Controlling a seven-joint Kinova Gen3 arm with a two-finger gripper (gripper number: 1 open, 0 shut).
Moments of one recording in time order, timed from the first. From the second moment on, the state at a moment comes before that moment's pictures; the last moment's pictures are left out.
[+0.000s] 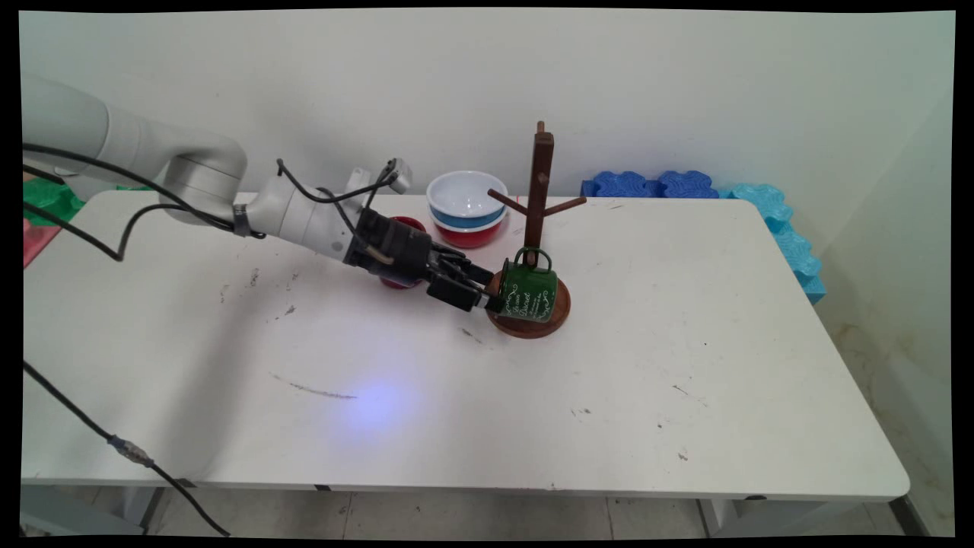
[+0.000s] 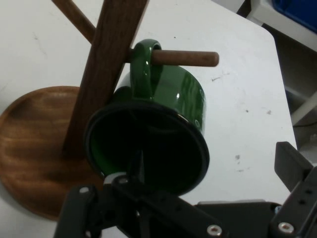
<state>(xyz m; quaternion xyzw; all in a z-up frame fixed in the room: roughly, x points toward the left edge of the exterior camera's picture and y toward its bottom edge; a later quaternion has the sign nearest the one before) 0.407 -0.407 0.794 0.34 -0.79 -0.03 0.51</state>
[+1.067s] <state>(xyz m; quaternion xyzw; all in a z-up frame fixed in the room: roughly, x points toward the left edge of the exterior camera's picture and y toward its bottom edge) 0.389 -0.427 0.775 0.36 -0.77 -0.04 0.52</state>
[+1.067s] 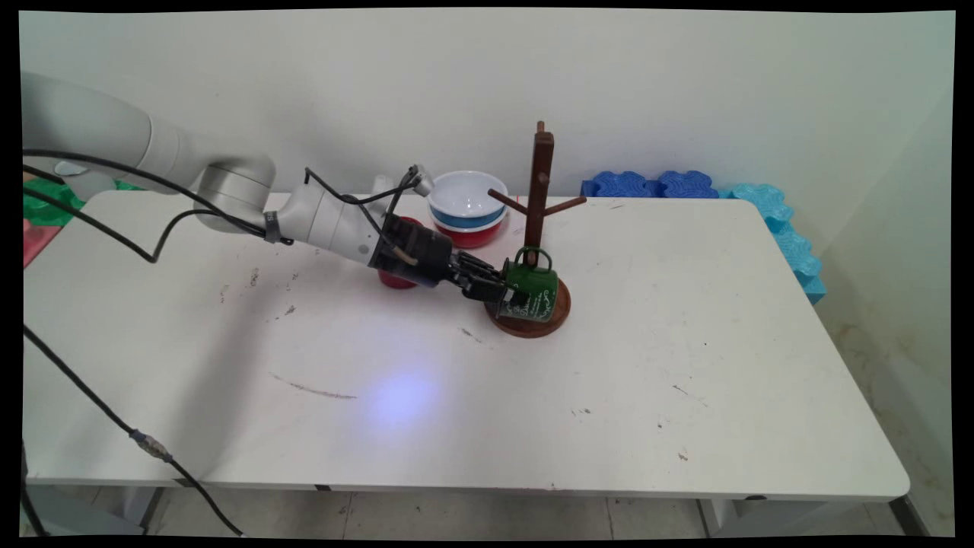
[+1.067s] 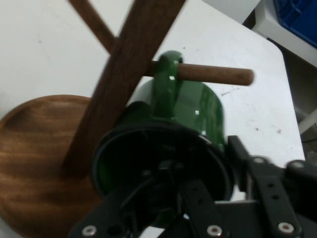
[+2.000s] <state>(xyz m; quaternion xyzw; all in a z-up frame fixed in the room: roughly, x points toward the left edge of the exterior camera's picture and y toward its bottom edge) 0.383 -0.424 0.775 0.36 -0.78 -0.05 0.51</state>
